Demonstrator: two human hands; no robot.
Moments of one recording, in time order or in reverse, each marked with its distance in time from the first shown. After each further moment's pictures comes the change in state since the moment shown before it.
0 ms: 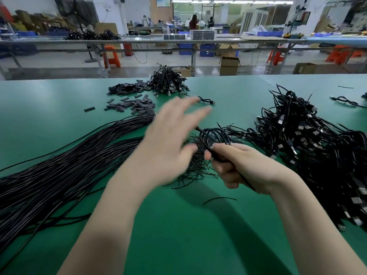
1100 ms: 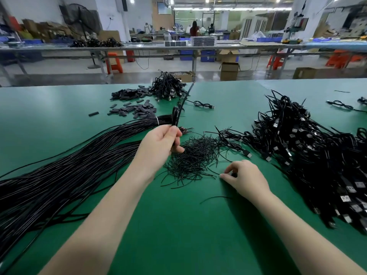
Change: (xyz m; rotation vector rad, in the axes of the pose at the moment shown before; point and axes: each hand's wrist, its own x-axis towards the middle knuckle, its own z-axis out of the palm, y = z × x) left_hand -0.003 -0.026 0.030 -0.781 0.143 -0.558; right_hand 0.022 0.082 -0.042 -1.007 0.633 0.096
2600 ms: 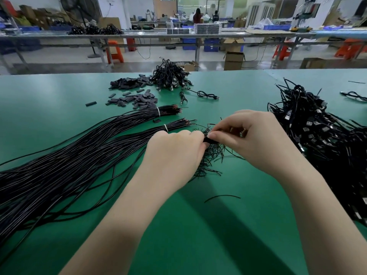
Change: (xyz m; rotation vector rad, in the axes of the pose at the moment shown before) left_hand -0.019 0.020 0.023 1.299 0.008 0.381; right_hand -0.021 -0.082 -0.089 0.285 0.185 -0.560
